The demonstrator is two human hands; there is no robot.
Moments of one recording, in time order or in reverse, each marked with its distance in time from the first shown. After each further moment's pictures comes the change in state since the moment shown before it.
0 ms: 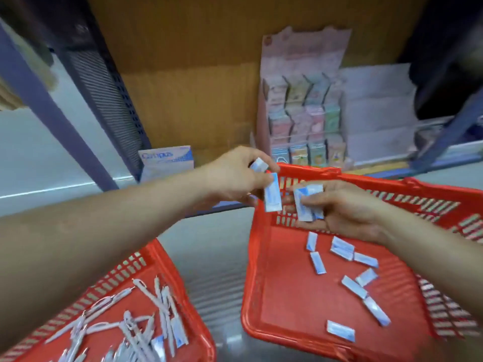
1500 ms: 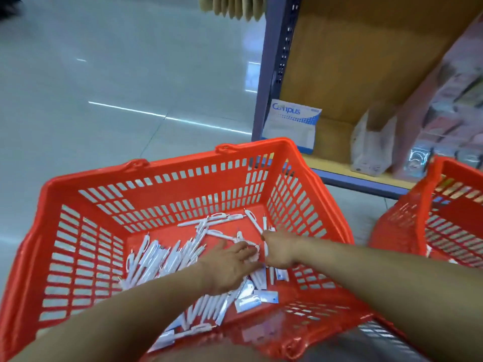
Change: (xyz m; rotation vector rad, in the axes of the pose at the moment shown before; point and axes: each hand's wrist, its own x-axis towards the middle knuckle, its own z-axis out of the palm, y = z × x) left_hand -0.221 -0.345 -0.023 1.145 -0.198 -0.011; right_hand 0.068 0.170 0.293 -1.750 -0.544 0.172
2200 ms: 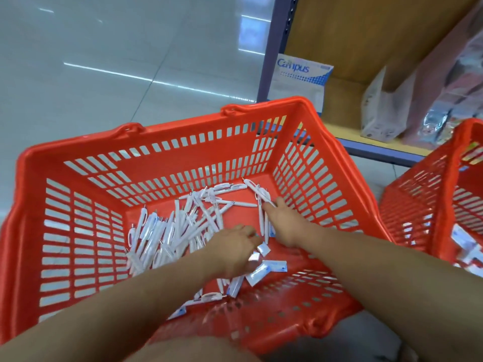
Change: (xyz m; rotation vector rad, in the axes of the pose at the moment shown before) left_hand -0.012 0.013 -0.003 -0.289 0.014 -0.087; right_hand 0.053 0.018 0.048 -0.012 0.270 -0.018
